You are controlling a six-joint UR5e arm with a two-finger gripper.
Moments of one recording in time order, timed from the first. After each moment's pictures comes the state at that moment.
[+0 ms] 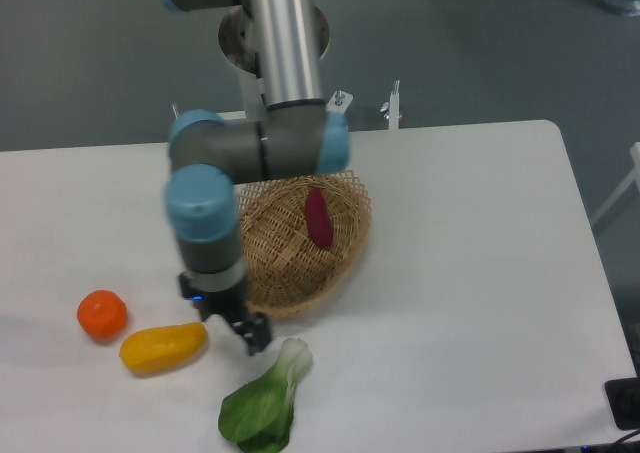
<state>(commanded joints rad) 2.29 -2.01 -1.60 -0.92 1.52 0.92</state>
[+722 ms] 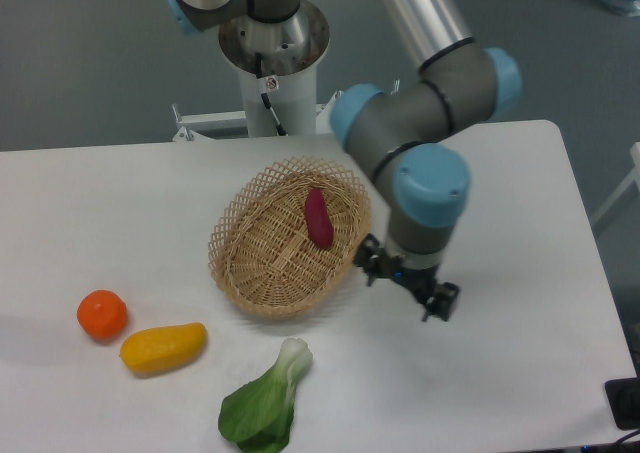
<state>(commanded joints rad) 2.58 -2.08 -1.41 -1.16 1.53 1.26</state>
